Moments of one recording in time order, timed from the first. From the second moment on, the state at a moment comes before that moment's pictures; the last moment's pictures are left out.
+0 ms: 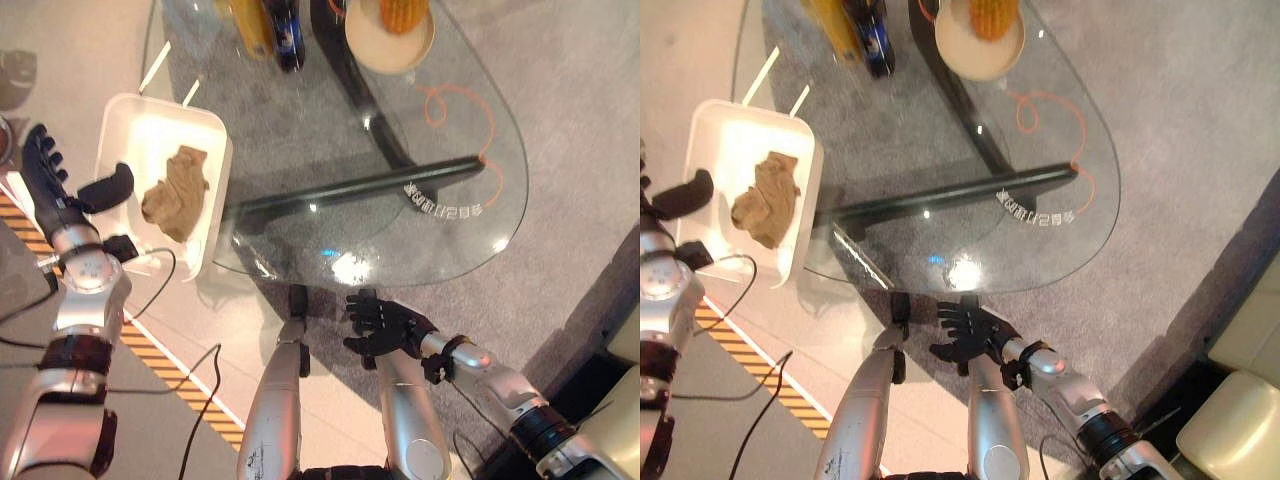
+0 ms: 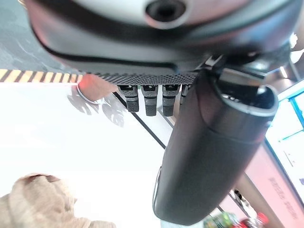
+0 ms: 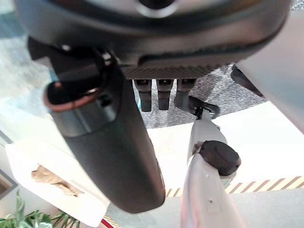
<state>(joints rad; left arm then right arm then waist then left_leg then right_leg) -0.41 0.71 -0.03 0.52 -0.46 -0.26 0.50 -0.17 -0.51 0.48 0.31 0.57 0.16 0.24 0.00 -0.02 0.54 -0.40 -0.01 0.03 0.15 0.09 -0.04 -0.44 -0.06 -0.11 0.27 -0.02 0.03</state>
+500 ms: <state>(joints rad) -0.04 0.41 -0.08 0.35 -0.50 -0.16 0.17 -0.03 -0.40 0.32 0.48 0.51 0.12 0.25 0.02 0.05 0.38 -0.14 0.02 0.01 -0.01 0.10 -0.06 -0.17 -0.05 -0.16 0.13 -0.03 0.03</state>
